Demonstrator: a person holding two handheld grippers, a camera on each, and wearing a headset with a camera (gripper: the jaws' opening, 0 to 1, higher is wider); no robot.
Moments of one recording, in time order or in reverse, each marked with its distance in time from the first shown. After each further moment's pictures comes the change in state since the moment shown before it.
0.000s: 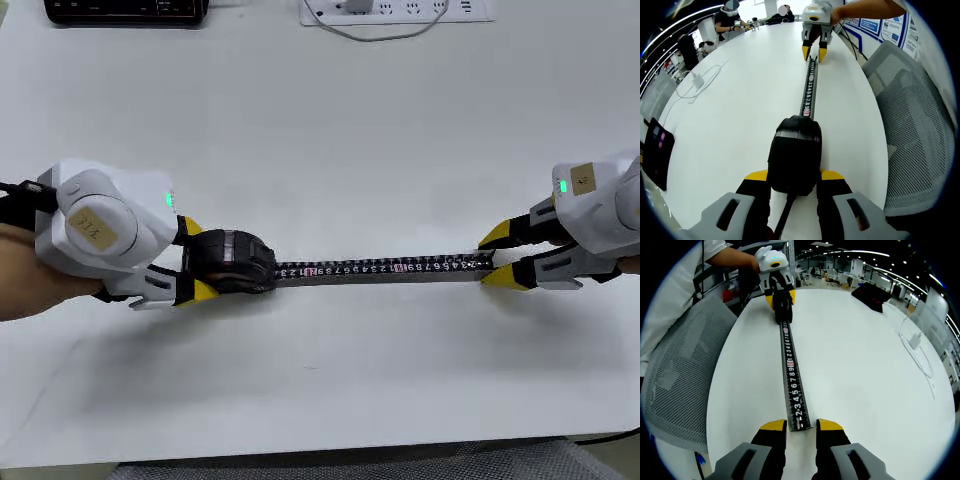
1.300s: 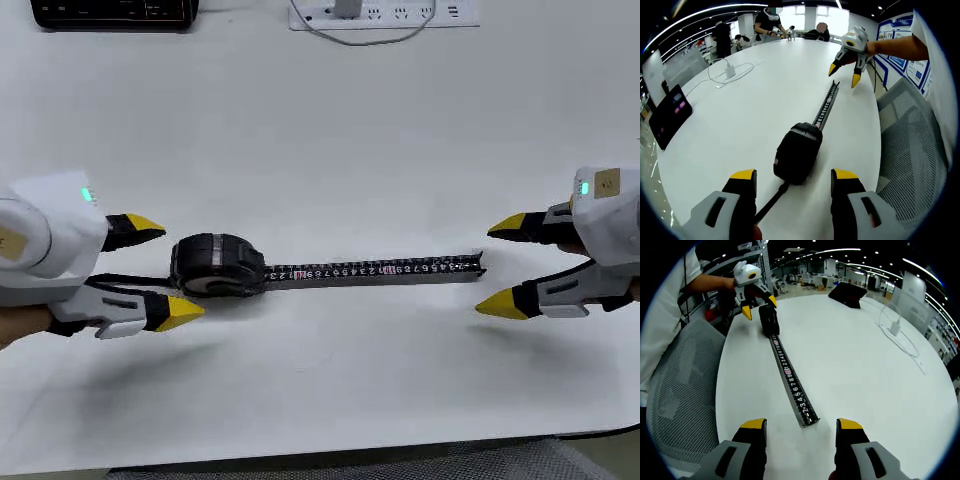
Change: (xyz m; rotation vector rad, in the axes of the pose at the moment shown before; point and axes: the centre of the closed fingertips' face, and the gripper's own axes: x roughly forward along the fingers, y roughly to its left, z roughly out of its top) left arm -0.033 -0.004 0.001 -0.292 -0.146 0.125; right arm -0.022 0.014 0.003 0.190 -0.070 -0.107
